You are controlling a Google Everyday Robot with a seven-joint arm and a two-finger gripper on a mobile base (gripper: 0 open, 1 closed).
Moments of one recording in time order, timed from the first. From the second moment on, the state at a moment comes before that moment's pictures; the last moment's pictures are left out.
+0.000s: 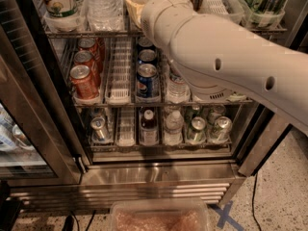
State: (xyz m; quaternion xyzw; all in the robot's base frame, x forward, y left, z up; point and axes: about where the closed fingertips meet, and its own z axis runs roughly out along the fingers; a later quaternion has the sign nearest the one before) arm 0.633 0.008 1.074 -0.19 0.66 0.05 0.73
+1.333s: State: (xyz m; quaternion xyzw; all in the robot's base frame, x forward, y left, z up) arm 0.621 0.024 1.105 -0.20 0.62 0.05 0.76
